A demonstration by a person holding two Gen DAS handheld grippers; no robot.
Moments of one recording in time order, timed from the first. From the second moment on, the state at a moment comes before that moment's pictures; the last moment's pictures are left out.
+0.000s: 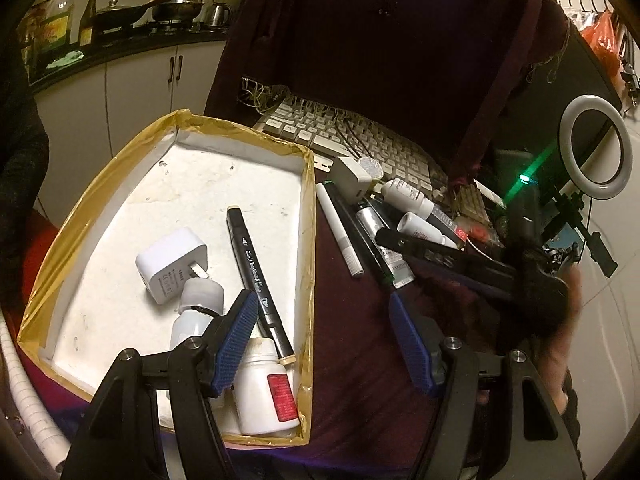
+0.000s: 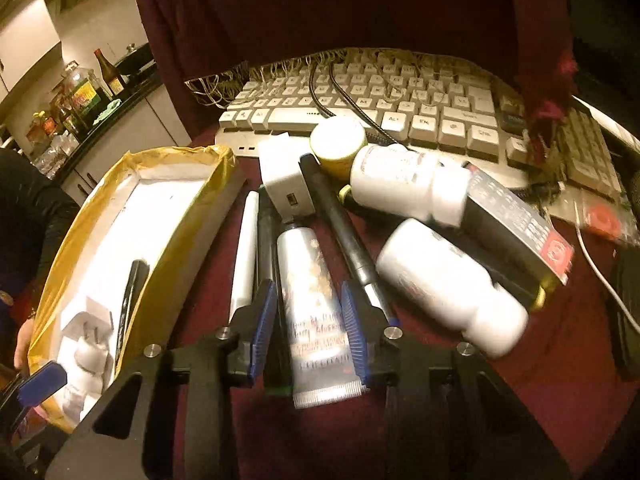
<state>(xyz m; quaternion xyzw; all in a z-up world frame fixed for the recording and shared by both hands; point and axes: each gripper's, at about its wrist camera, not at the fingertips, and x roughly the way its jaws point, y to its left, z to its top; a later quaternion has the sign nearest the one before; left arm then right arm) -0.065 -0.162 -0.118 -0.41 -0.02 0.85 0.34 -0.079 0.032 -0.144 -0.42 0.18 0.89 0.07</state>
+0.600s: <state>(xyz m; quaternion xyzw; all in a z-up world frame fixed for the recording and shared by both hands) -0.067 -0.158 -0.114 -0.42 -0.02 0.84 0.35 0.031 0.016 -0.144 -0.41 0.16 0.89 0.11</state>
